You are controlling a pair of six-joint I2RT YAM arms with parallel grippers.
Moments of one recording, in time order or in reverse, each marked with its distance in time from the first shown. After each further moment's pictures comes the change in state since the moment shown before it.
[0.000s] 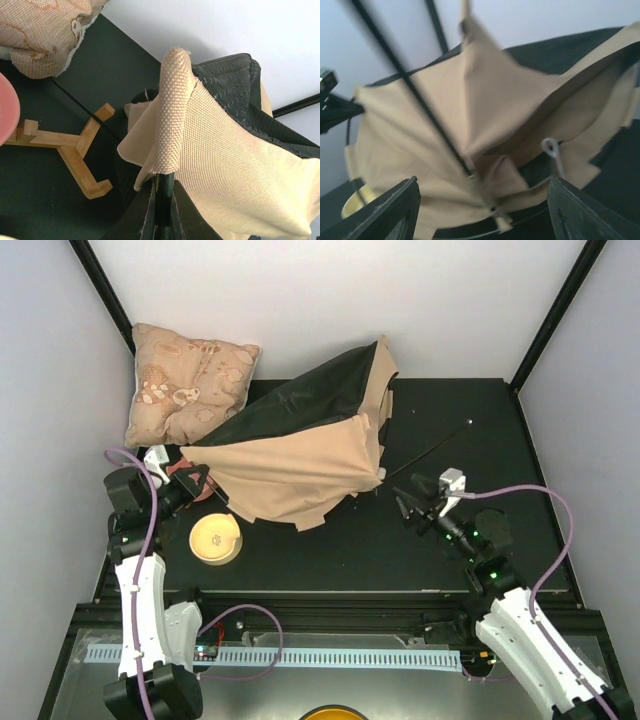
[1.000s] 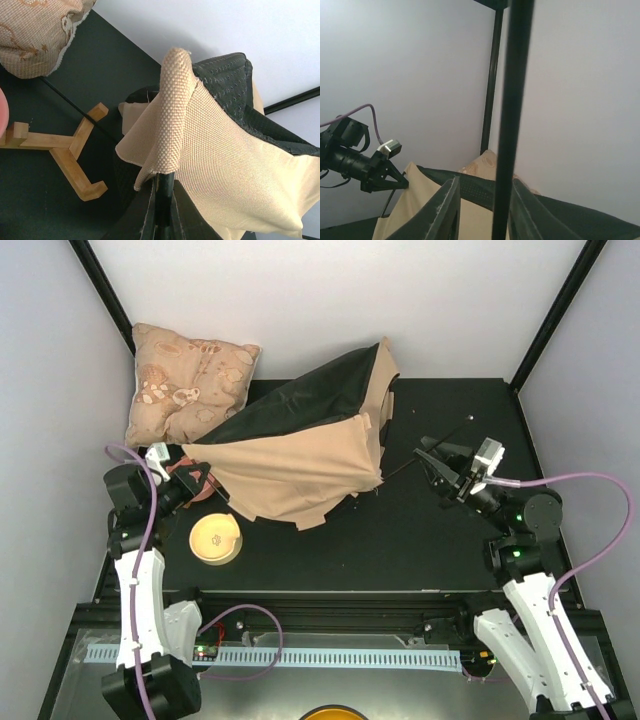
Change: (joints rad) left arm 0.010 0.034 0.000 0.039 0.042 0.001; right arm -0.220 0.129 0.353 0.236 -0.353 -0.044
